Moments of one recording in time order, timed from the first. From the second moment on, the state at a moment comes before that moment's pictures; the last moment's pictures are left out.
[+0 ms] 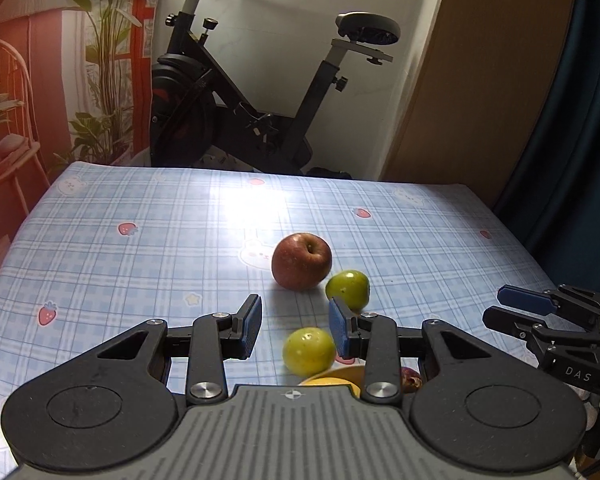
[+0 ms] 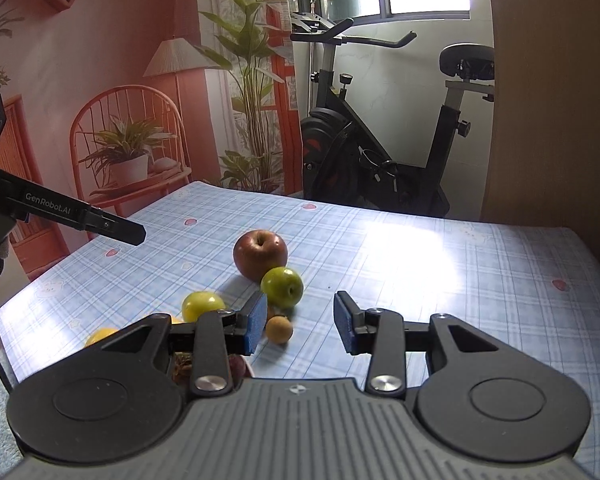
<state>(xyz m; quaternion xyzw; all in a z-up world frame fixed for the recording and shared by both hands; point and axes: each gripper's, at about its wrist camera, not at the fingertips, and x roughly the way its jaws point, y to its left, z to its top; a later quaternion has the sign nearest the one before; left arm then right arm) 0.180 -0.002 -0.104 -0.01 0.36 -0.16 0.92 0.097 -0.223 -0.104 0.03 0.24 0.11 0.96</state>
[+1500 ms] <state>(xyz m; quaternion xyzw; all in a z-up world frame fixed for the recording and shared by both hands) 0.257 -0.076 -0.180 0.03 0.47 -0.22 0.85 0.172 -0.220 -0.182 0.04 0.32 0.18 0.93</state>
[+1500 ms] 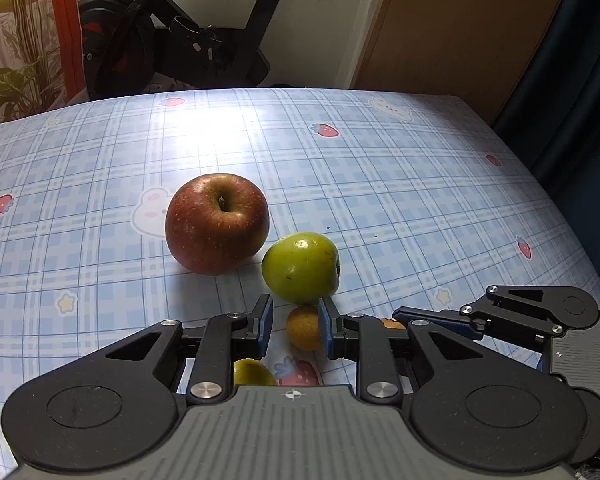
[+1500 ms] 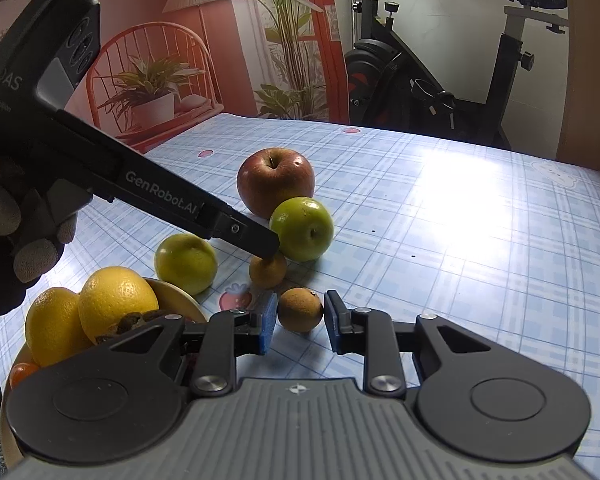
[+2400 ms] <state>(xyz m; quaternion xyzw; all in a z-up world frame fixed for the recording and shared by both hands) 0.251 -0.095 -0.191 0.06 0.47 -0.22 0.85 0.140 -0.266 -0.183 0.10 0.31 0.12 0.94</state>
